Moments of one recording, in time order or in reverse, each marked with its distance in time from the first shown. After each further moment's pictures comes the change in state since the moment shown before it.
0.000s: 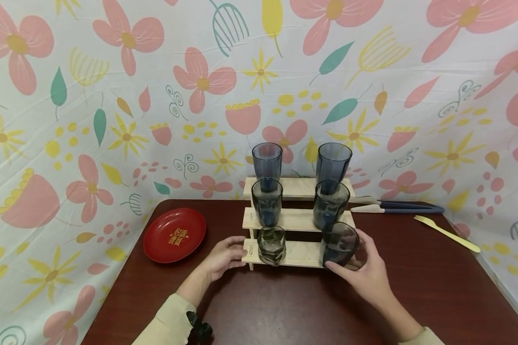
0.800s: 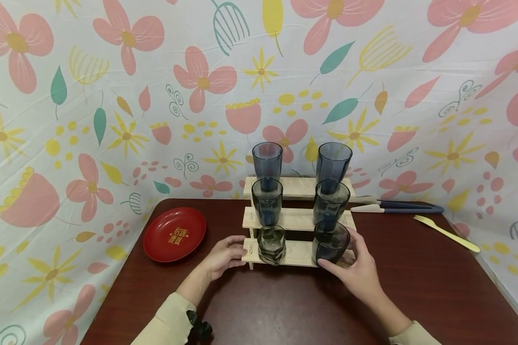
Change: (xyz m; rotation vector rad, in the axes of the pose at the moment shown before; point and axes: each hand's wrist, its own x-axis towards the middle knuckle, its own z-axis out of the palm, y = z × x) left_hand 0.002 0.000 0.000 0.000 -0.002 -0.007; right_hand 0.003 -0.036 0.012 0.070 -0.016 -0.018
